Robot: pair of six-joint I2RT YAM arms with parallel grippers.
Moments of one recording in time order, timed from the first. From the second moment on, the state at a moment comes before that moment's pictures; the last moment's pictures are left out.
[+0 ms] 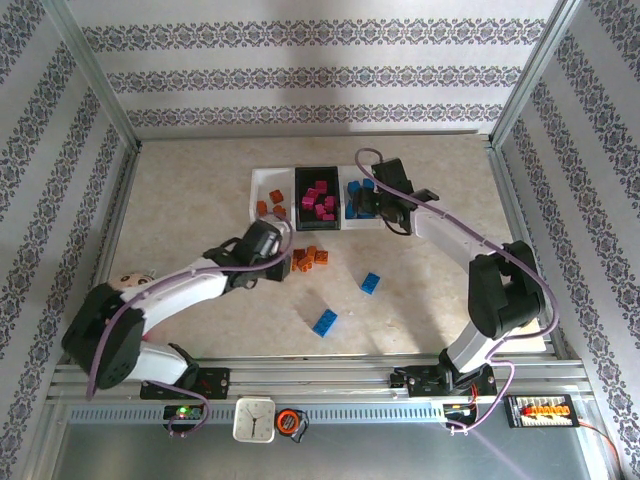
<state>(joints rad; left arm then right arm) -0.59 1.35 0.80 -0.33 -0.04 -0.42 0.39 1.64 1.18 -0.39 0.04 0.43</state>
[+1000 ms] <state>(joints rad) -0.36 1.90 1.40 -0.33 -0.04 -0.41 0.49 1.32 0.83 -0.37 0.03 0.50</state>
